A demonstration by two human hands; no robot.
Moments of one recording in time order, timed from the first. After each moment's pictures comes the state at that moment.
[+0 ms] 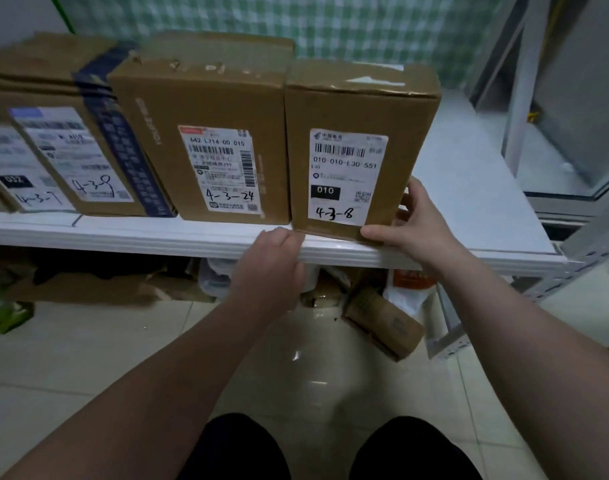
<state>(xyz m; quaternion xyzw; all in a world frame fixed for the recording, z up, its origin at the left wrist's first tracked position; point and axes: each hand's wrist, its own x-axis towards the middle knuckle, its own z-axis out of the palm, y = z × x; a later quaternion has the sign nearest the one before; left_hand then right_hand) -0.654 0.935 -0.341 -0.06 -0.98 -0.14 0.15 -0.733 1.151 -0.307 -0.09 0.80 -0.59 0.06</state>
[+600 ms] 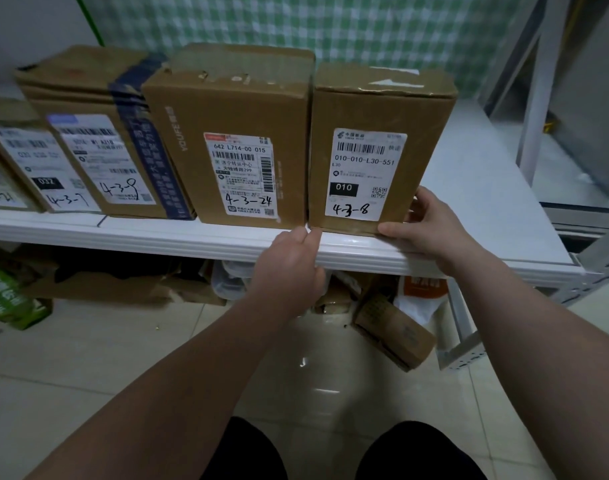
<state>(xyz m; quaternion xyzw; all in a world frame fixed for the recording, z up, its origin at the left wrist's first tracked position) -0.655 0.942 -0.327 -0.04 -0.98 -0.11 0.14 -0.752 1.153 -0.308 -0.05 0.82 -0.56 0.06</state>
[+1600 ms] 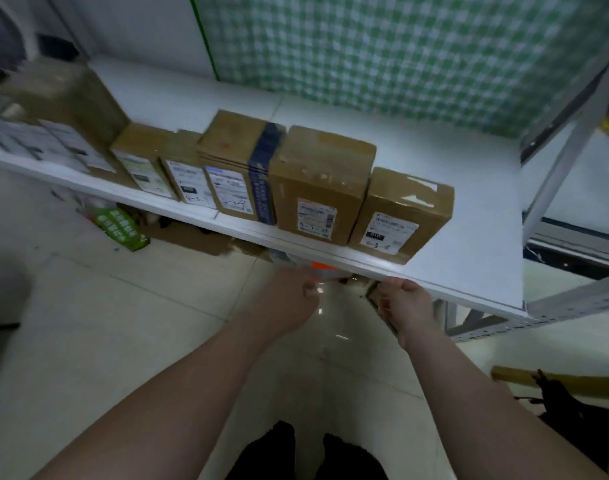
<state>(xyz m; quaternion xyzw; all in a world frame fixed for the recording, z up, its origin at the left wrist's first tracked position) -0.548 0.899 -0.137 0.17 -0.92 -0.33 -0.14 -0.619 1.084 -0.167 0.26 0.73 -0.59 0.23</state>
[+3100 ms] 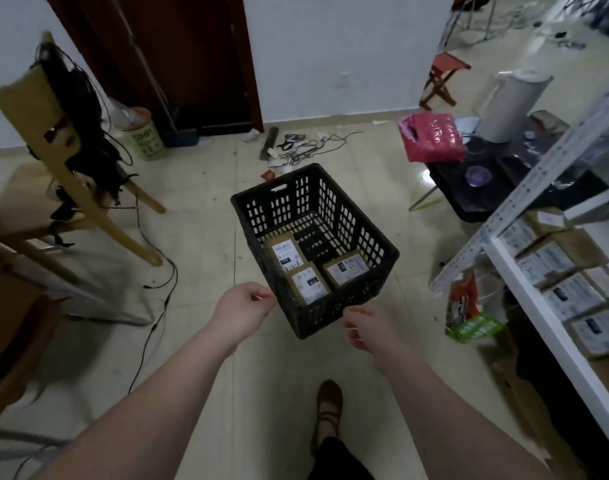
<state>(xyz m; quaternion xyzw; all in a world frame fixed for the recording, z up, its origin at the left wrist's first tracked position) 0.057 0.290 0.026 0.71 -0.48 -0.47 0.21 -0.158 0.314 -0.039 -0.25 0.70 -0.31 0.60</state>
